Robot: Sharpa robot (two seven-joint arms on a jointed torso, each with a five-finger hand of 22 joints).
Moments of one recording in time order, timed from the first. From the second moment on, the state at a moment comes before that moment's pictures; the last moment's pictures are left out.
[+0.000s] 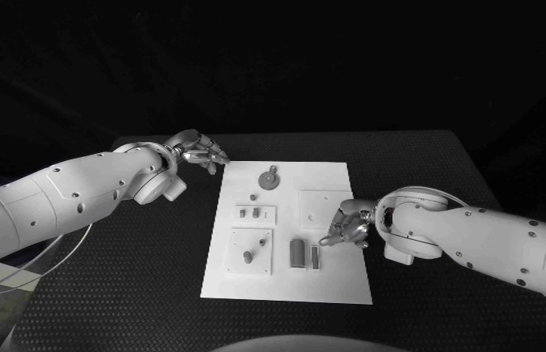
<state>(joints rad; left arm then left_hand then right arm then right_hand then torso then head) 1.21 -0.82 -0.09 1.18 -0.69 -0.18 0.05 1.08 -0.09 0.52 -0.18 0.05 0.84 0.19 0.29 0.53 1.03 0.15 0.17 0.24 1.01 0.06 0.56 0.68 0.01 1.04 -0.05 0.07 1.01 1.16 -0.76 -0.15 1.48 -1.07 0.07 -0.37 1.28 -0.04 -0.01 0.29 0.05 1.03 0.07 0.18 0.73 1.21 -0.02 0.99 1.18 1.34 -0.12 1.38 1.15 0.24 1.24 -0.06 0.86 1.31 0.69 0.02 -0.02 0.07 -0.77</state>
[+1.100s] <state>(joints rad) 1.28 -0.71 -0.09 1.03 -0.21 -0.19 0.19 0.99 -0.14 0.46 -0.19 0.05 0.58 0.11 0.19 0.50 0.69 0.13 0.06 0.12 0.55 0.18 0.22 0.54 0.02 0.62 0.11 0.06 0.81 1.18 -0.53 0.03 0.80 -0.48 -0.13 0.27 1.35 -0.06 0.04 0.29 0.06 0.71 0.17 0.09 0.65 0.78 0.16 0.25 0.46 0.56 0.20 0.41 0.55 0.08 0.36 0.20 0.23 1.07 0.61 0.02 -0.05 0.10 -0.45</state>
